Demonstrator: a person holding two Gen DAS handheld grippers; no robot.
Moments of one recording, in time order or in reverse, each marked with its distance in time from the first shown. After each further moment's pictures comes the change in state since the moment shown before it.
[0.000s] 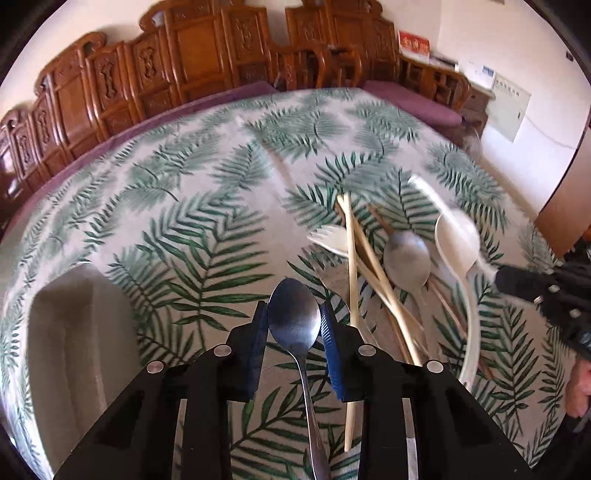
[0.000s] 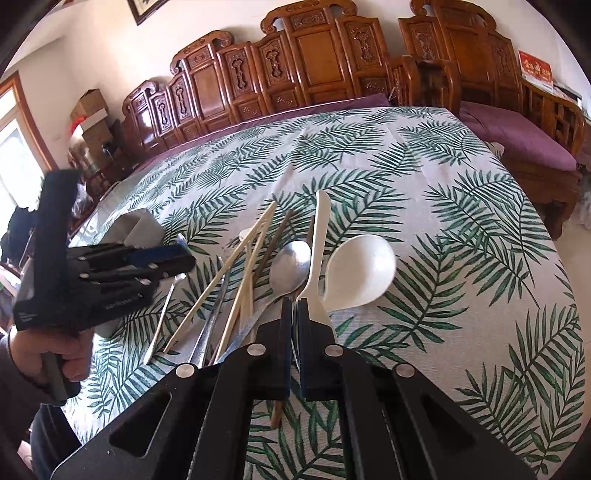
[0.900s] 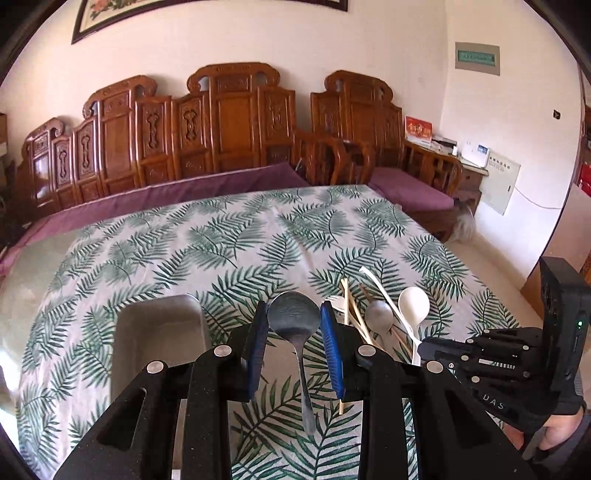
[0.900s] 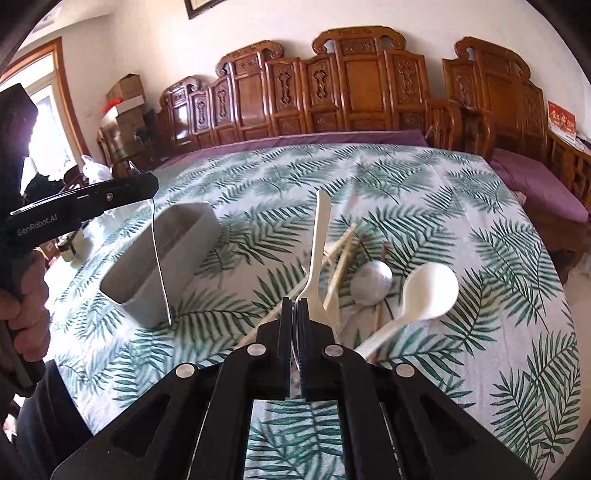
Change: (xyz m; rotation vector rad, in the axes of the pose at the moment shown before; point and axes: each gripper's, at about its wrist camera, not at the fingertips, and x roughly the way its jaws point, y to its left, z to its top) left arm -0.139 0.032 -0.016 -0.093 -0.291 0.005; right arm -0.031 0.082 -0.008 -0.148 -0.089 0.041
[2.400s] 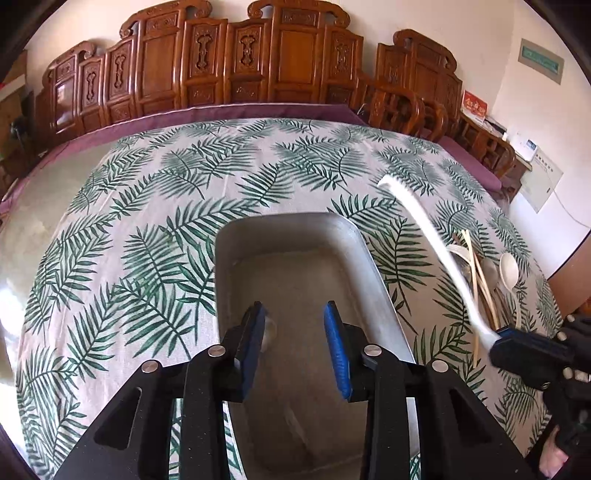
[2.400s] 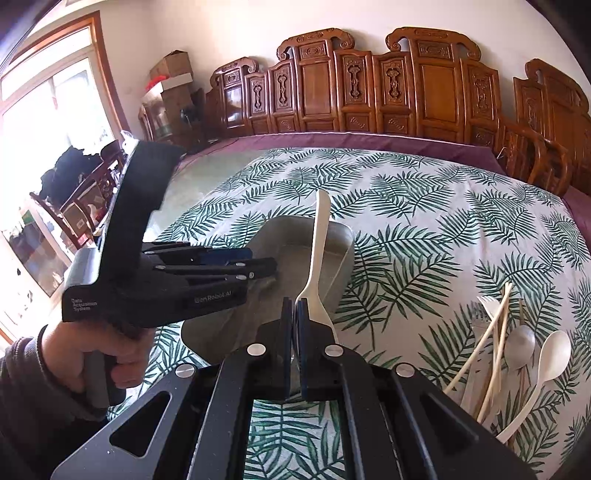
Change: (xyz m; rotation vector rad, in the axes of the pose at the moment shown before) left arm 0.054 0.155 -0.046 -0.152 0.234 0.047; right arm 0.068 0.156 0.053 -0.096 0.063 0.127
